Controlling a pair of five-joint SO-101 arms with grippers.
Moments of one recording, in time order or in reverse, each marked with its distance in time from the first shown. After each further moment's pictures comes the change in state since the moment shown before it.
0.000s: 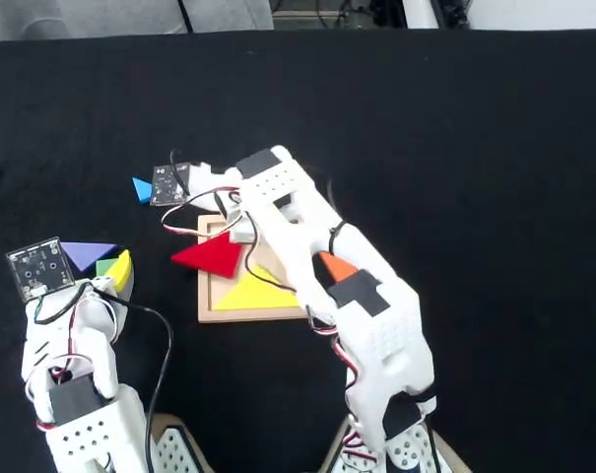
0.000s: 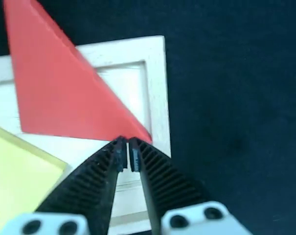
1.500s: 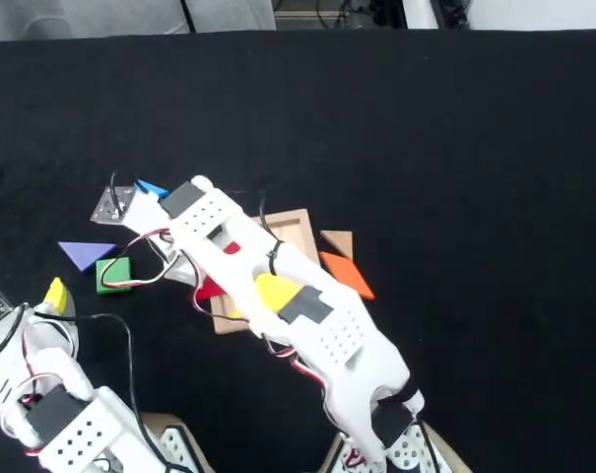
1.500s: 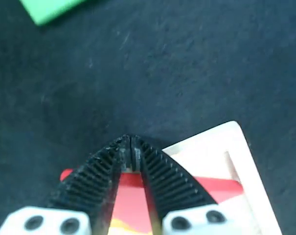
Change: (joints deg) left arm -23.3 0.0 -0.2 3.0 -0.6; right arm -14.4 10.7 -12.9 11.9 -30.2
